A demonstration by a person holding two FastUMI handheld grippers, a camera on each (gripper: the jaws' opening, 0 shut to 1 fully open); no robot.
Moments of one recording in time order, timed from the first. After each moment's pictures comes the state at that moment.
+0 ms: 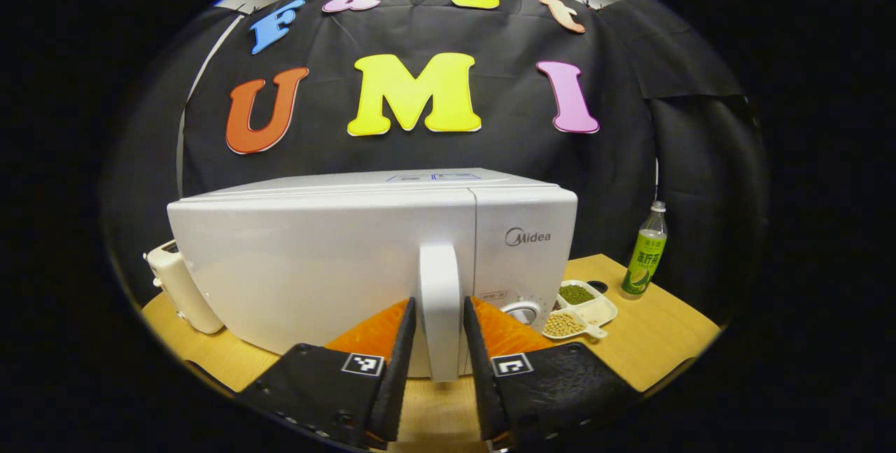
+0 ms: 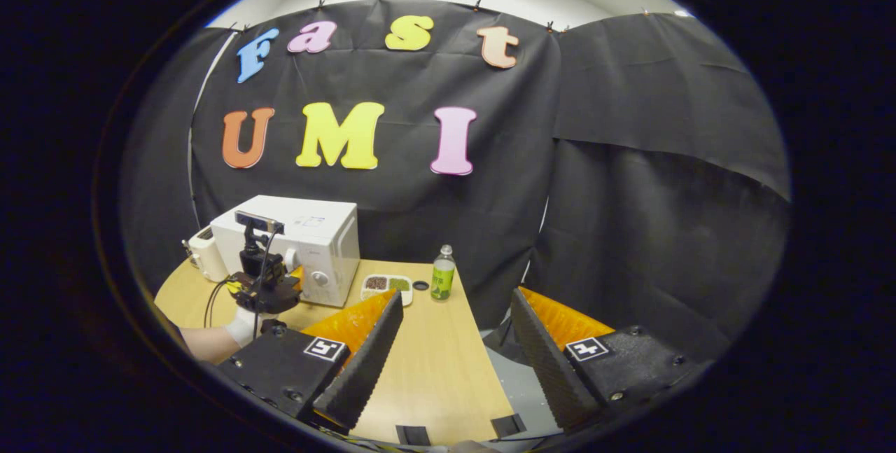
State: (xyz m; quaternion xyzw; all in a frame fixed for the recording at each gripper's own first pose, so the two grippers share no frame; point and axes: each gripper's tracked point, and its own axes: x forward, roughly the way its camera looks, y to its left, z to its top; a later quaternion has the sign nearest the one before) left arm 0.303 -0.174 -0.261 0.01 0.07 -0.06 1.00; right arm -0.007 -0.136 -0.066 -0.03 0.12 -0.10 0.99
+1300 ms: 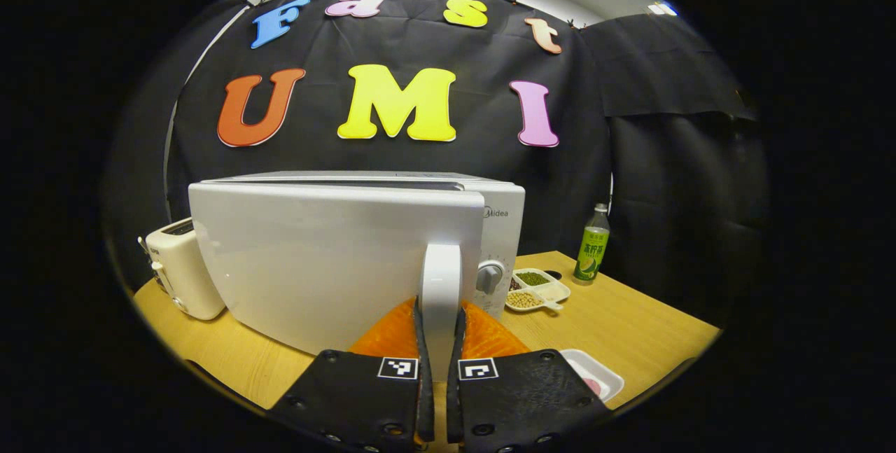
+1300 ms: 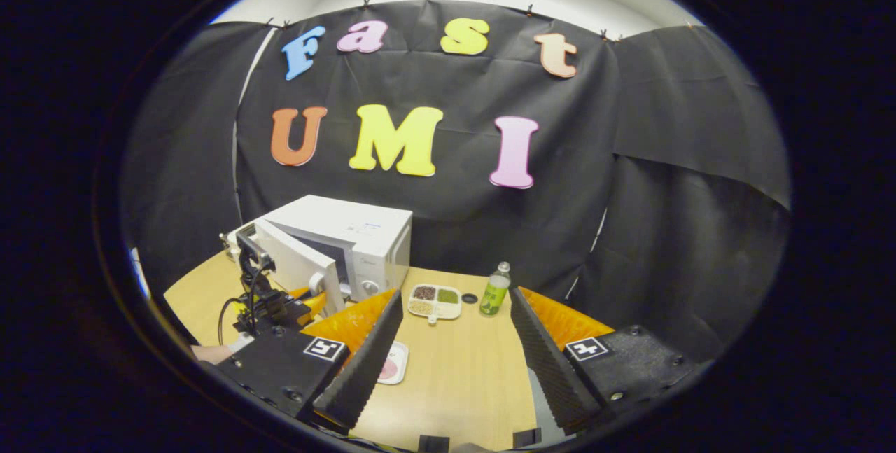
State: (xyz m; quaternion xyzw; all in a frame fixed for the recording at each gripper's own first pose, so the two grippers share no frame) left arm 0.194 -0.143 -0.258 0.00 0.06 -0.14 0.99; right arm 0.037 -0.053 -0.050 -0.06 0.11 0.01 0.99
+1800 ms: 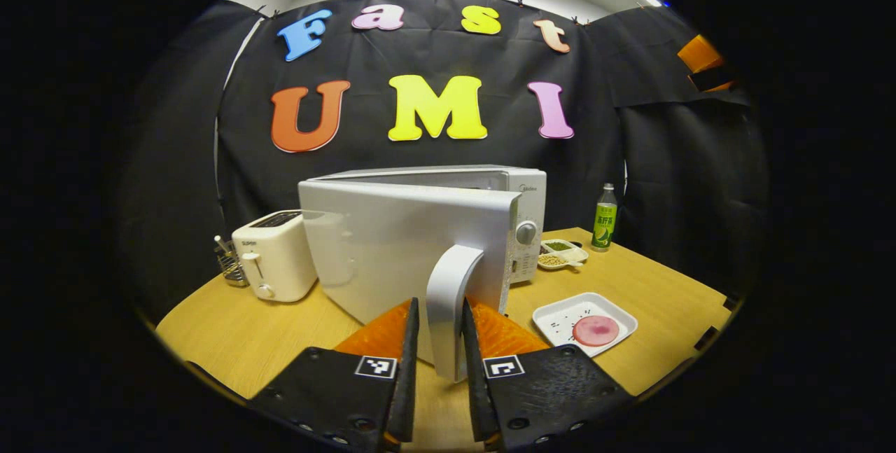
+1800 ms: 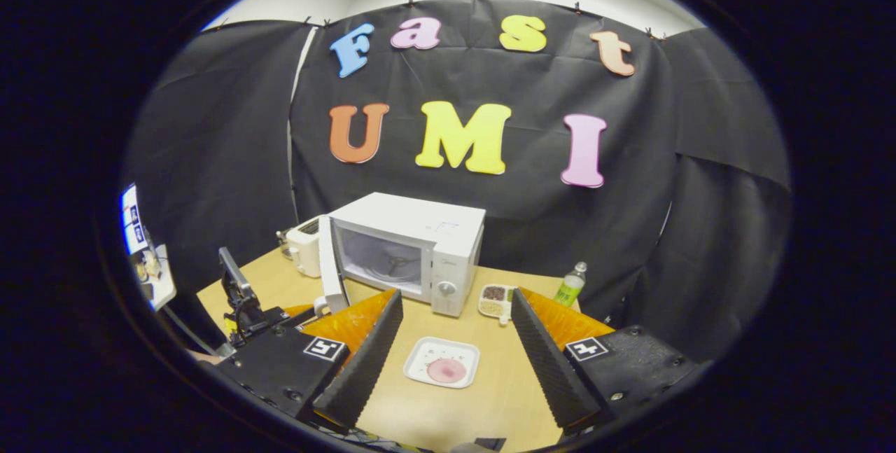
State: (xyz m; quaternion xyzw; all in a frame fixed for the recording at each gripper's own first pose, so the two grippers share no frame) left arm 0.086 -0.033 -0.270 0.00 0.09 -0.06 0.99; right arm 0.027 0.063 -0.070 -0.05 0.13 0.12 0.98
